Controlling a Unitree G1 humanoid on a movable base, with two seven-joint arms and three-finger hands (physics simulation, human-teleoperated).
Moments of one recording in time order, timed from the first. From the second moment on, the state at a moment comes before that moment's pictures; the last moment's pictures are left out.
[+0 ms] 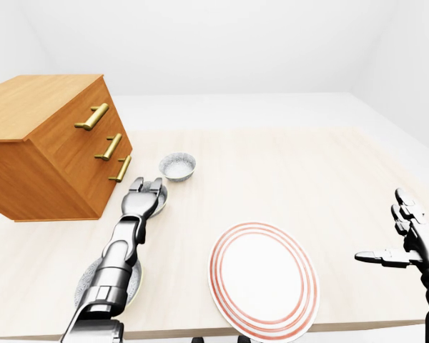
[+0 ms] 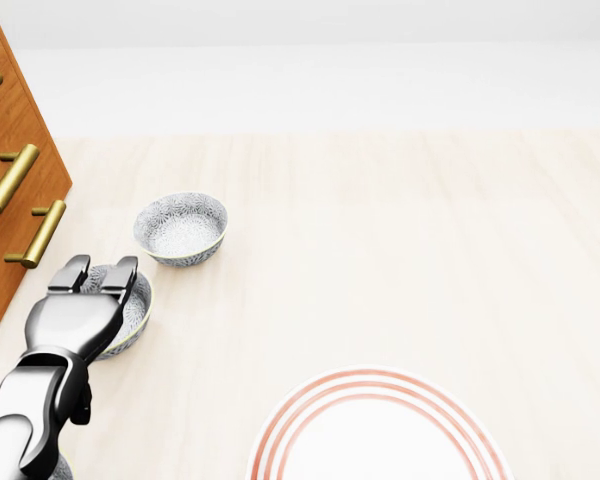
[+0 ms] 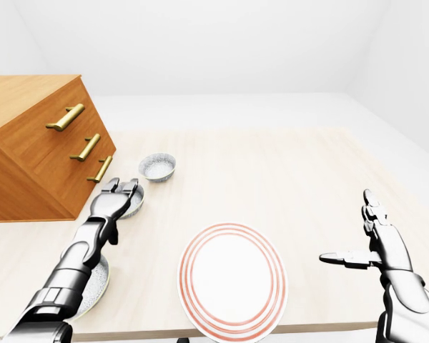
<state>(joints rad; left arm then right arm) -0.43 0.31 0.00 0.61 1.38 -0.03 -0.07 0.07 -0.40 -0.68 0.18 -0.05 -0.08 0.43</state>
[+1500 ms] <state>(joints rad) -0.48 0.29 -0.02 0.73 1.34 -0.04 0.01 0.07 -0.40 -0.69 0.17 -0.05 -0.09 0.44</state>
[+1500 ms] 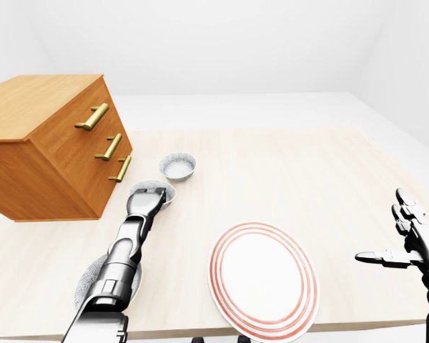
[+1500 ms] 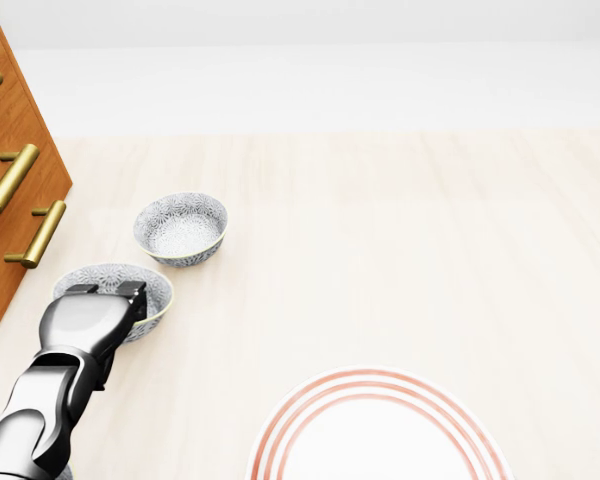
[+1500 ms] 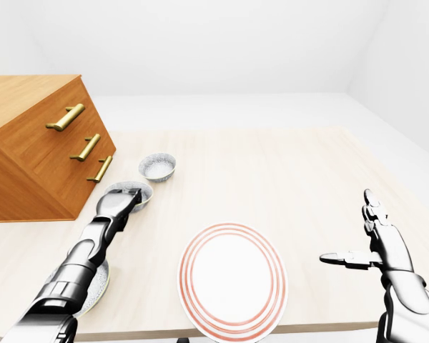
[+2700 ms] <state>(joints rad) -0.07 0.11 -0.07 -0.22 1.24 -0.09 -0.37 0.07 -0.40 -0.68 0.18 -0.06 -0.09 0.43</state>
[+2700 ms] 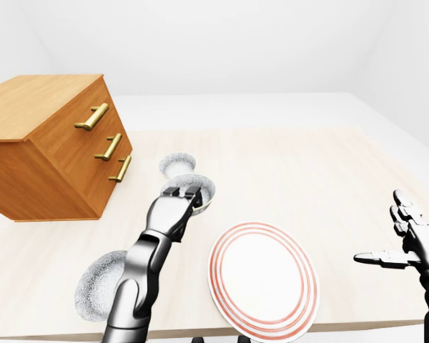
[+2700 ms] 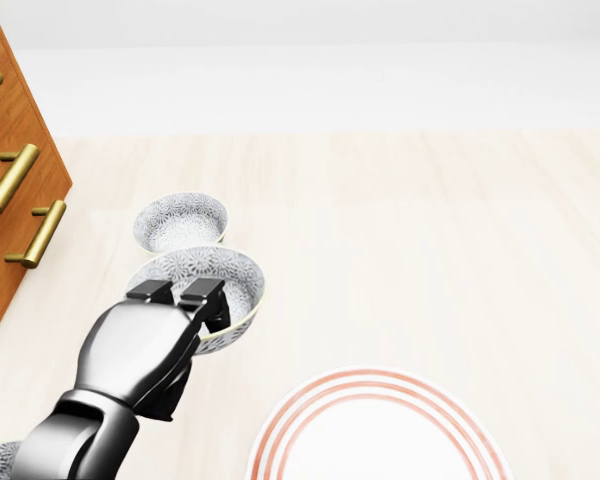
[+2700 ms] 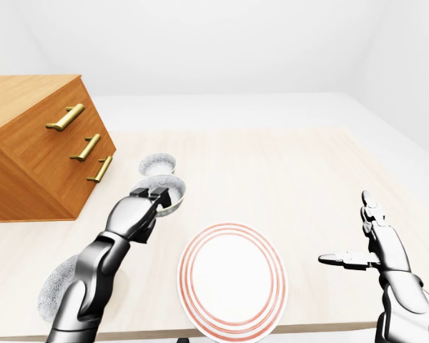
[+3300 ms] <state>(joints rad) 0.07 0.04 -0.30 -0.42 1.17 -0.09 -0.32 0.07 -0.39 -0.68 0.18 -0.07 -0.09 0.43</state>
